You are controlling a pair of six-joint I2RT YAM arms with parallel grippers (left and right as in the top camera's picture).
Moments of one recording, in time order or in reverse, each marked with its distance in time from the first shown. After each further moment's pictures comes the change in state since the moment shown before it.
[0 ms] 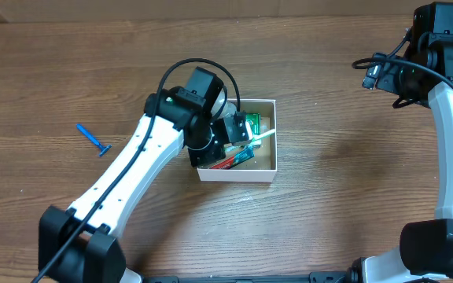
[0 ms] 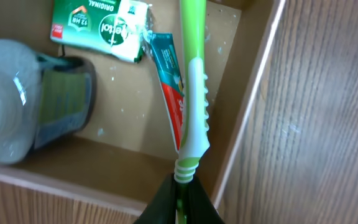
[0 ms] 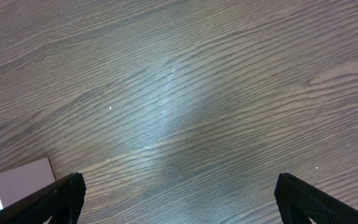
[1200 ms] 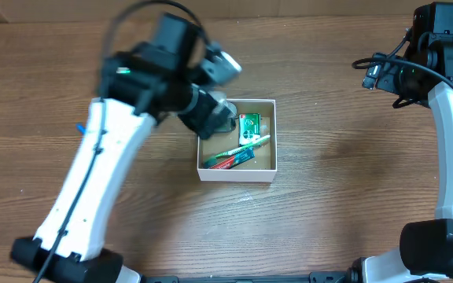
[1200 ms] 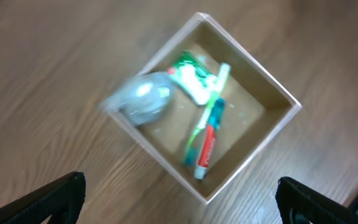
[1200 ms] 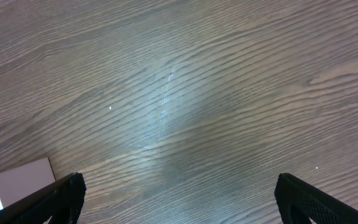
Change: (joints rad) left arm 0.097 0.001 0.489 -0.237 0.004 -0.455; right arm 0.000 0.000 0.000 -0.001 0.000 0.000
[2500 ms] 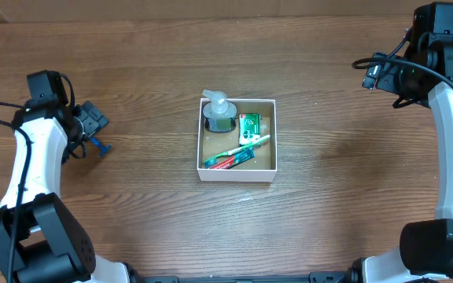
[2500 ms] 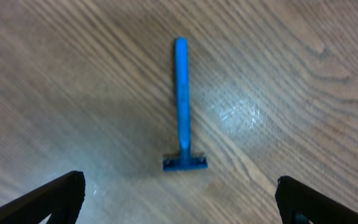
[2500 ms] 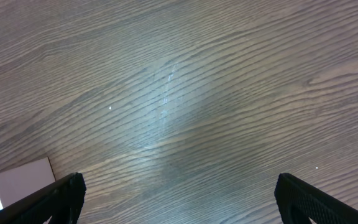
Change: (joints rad) left arm 0.687 0.015 -0.683 0.581 -0.292 -0.864; right arm 0.000 0.000 0.000 0.000 0.000 0.000
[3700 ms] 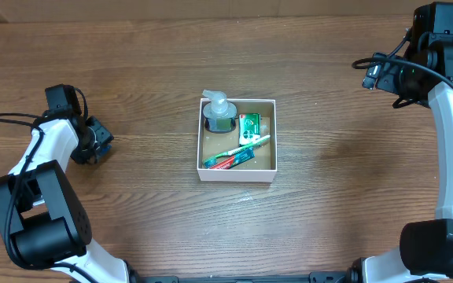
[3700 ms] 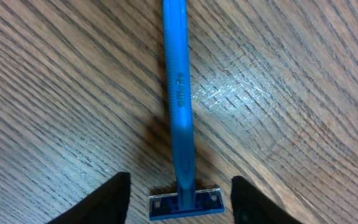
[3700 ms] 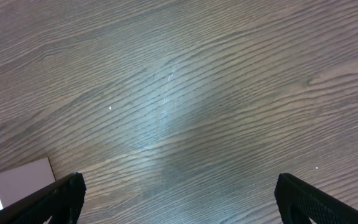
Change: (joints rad) left arm 0.000 0.153 -0.091 0.165 0.048 0.019; right arm 0.000 0.000 0.000 0.000 0.000 0.000
